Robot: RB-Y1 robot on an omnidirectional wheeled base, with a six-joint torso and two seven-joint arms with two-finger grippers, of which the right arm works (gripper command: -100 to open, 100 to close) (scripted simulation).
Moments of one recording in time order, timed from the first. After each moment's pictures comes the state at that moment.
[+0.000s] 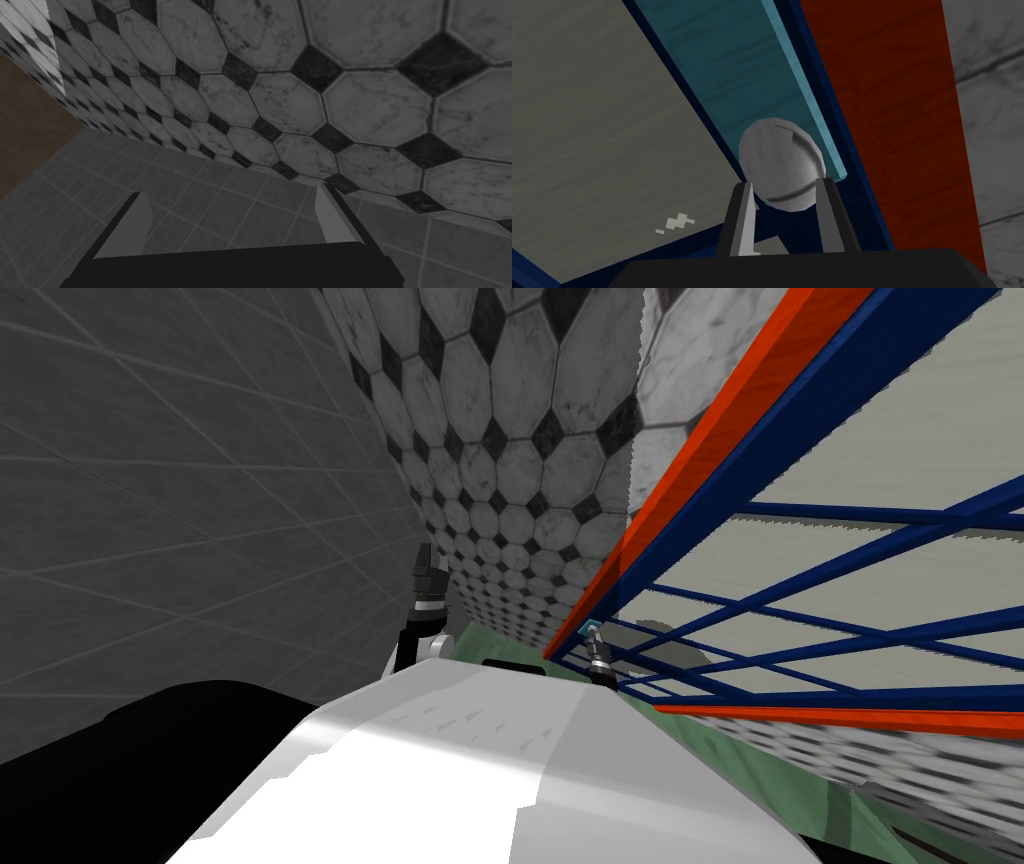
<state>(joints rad) 0.12 -0.22 -0.11 -0.78 -0.13 -0.89 1.05</state>
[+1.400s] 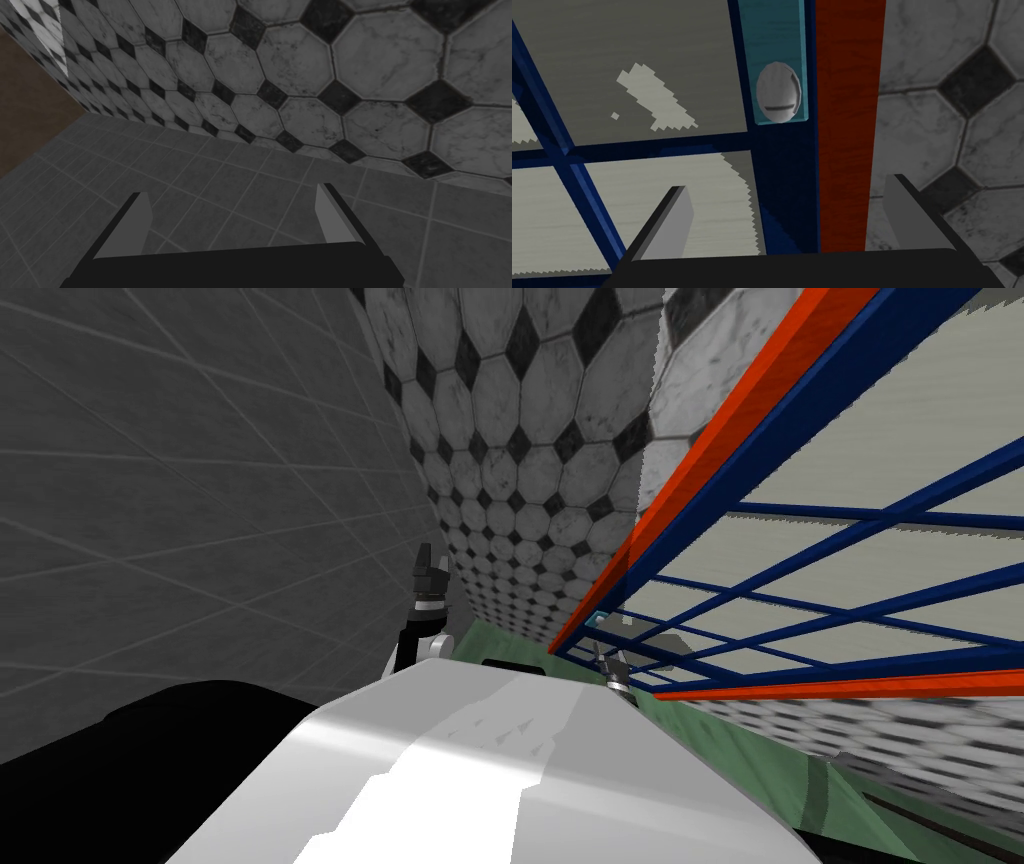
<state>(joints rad) 0.24 -0.30 -0.11 -0.79 -0.10 -0.96 1.28</state>
